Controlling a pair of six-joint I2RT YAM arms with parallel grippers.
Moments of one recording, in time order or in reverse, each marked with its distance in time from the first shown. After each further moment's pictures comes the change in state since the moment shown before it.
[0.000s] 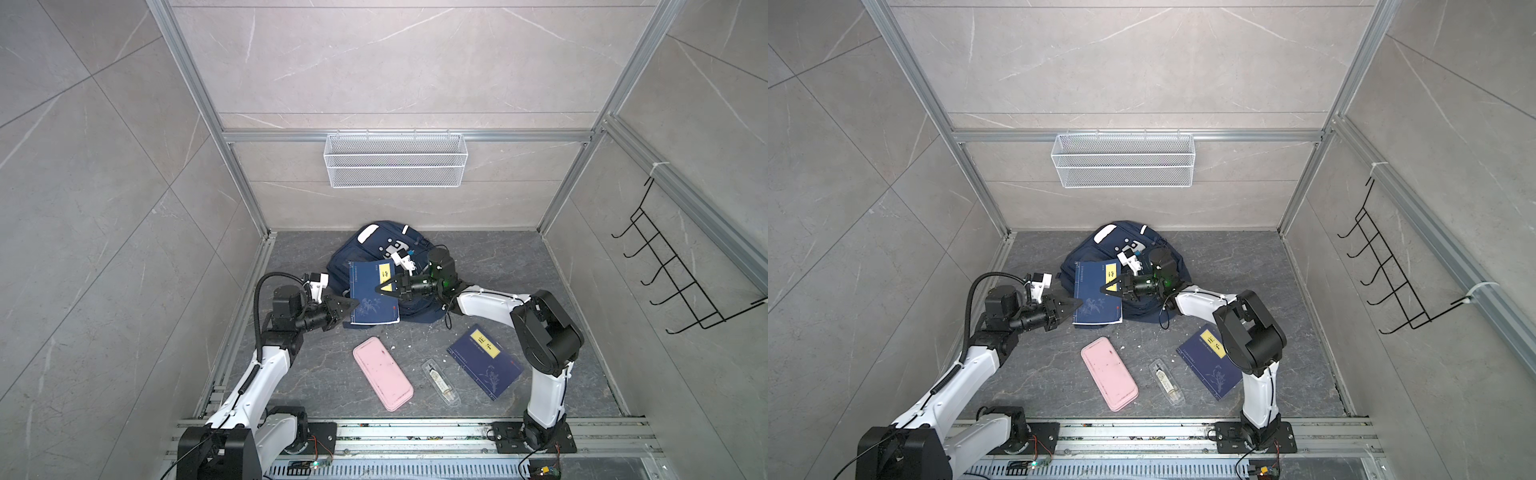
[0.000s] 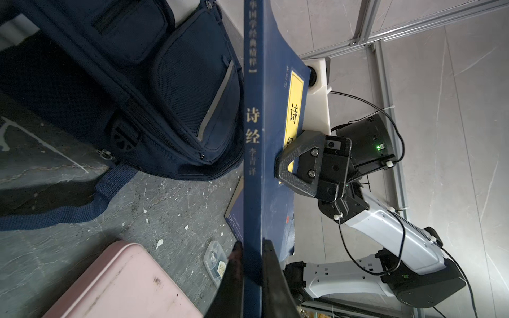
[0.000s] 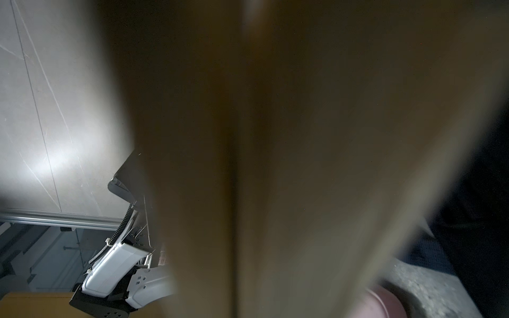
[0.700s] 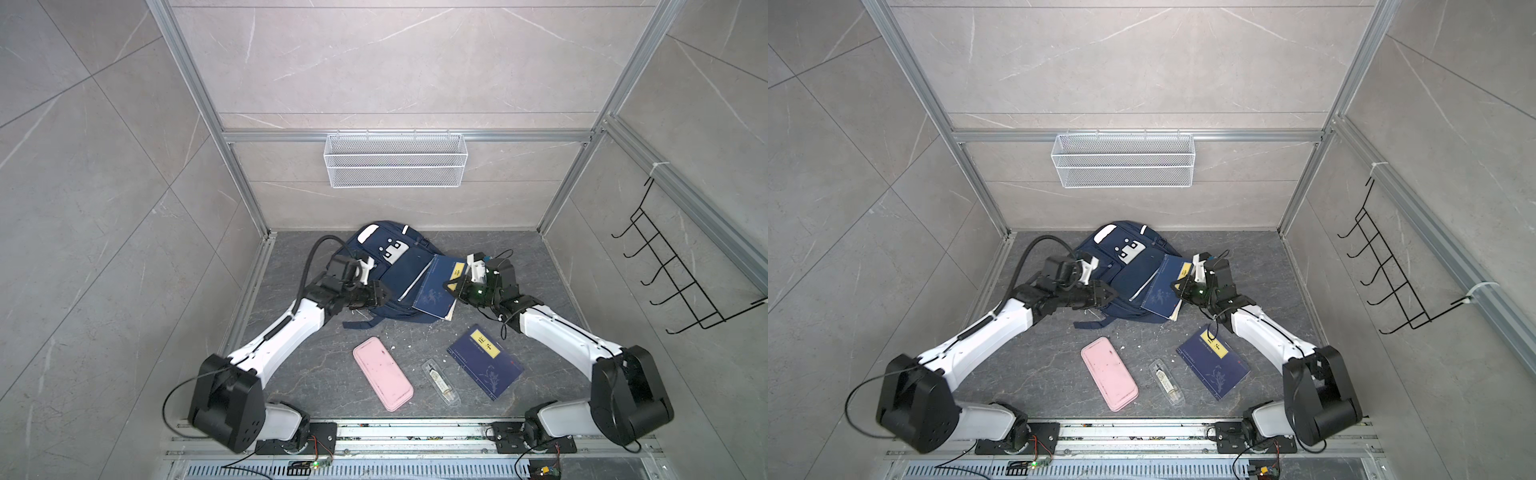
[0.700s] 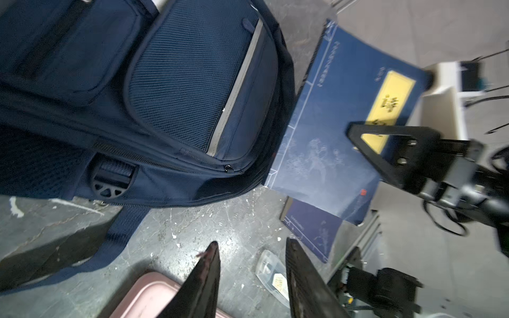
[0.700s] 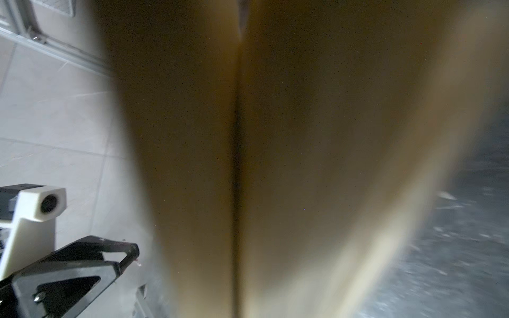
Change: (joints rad) left arm -0.456 0.428 0.545 -0.436 -0.542 0.333; right arm -0.259 -0.557 -0.354 -0.498 0.669 -0.294
